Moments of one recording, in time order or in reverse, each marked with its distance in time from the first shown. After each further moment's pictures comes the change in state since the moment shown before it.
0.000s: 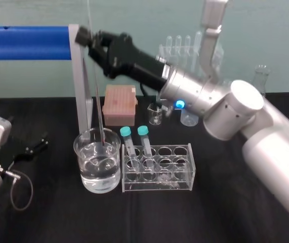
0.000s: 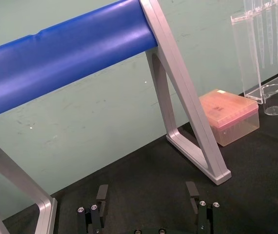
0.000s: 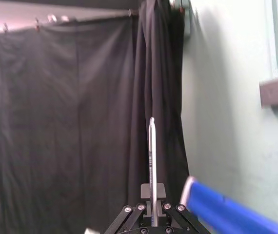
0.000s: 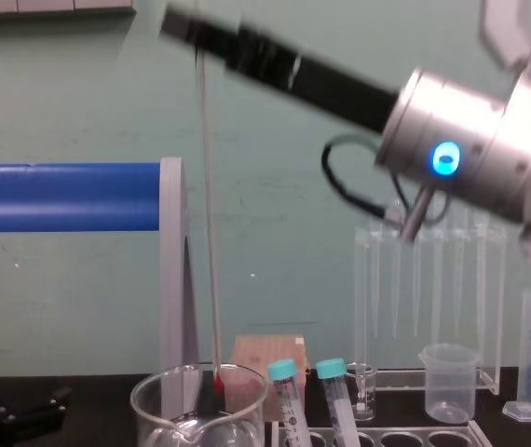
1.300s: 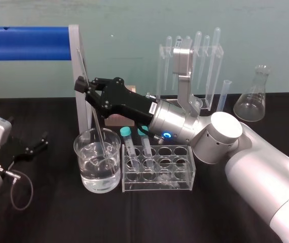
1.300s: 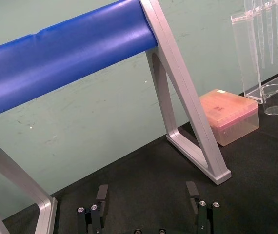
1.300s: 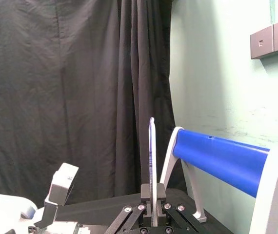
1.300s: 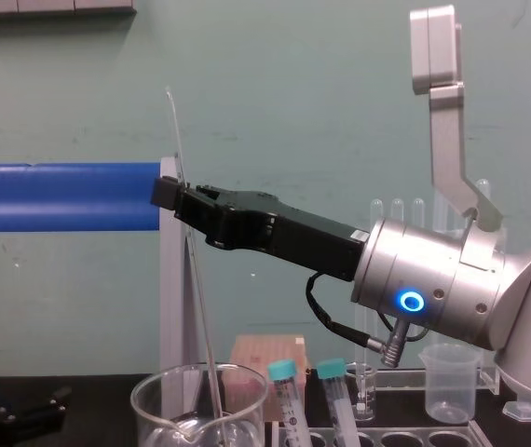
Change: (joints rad) left arm 0.000 0.000 0.000 0.000 0.000 0.000 0.000; right arm -0.012 -0.084 -0.024 0.248 -0.129 -0.117 0.037
